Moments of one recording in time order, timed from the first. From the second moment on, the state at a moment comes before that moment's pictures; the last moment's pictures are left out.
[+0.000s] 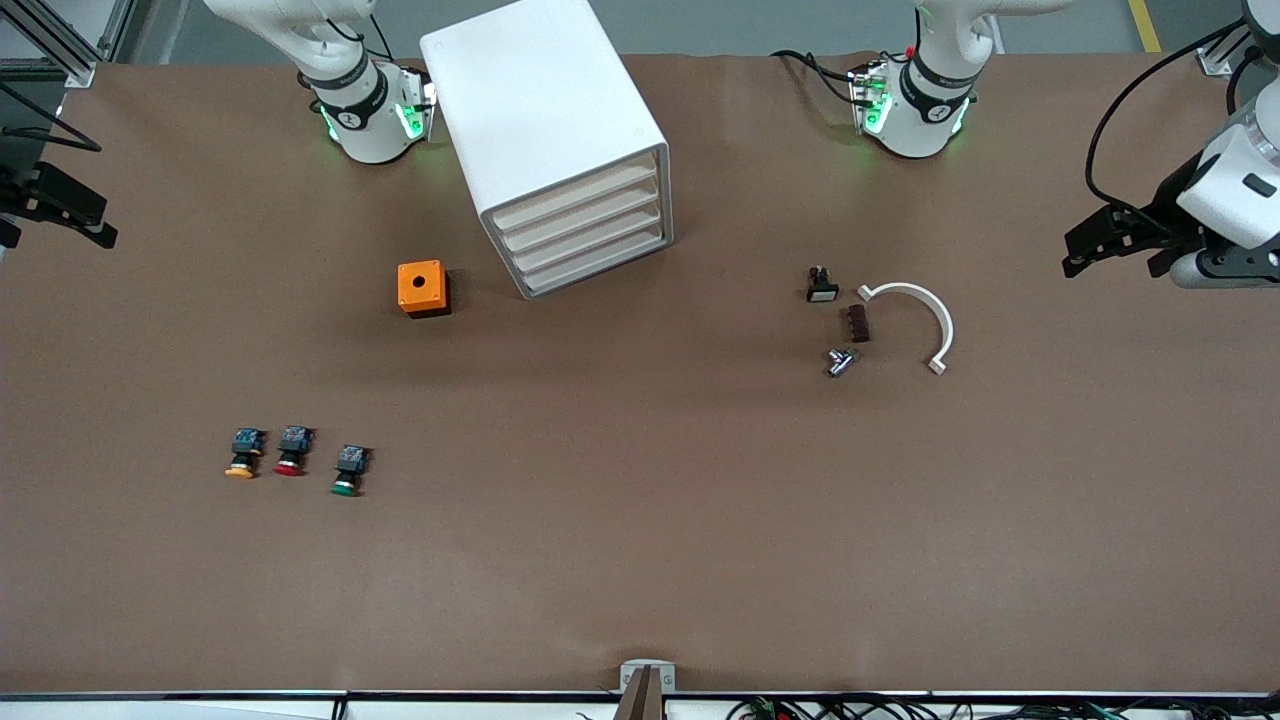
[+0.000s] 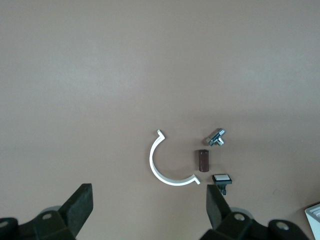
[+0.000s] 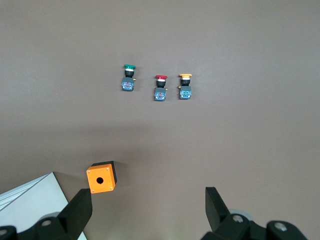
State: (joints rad) left arm -0.05 -0.08 0.00 -1.75 -0.02 1.70 -0.04; right arm 0.00 -0.04 -0.05 -1.52 -0.02 1.48 -0.05
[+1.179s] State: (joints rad) left arm -0.05 -0.06 0.00 -1.64 -0.02 1.52 -0.04; right arm 0.00 -0.04 -0.06 -1.52 -0.02 1.48 -0.04
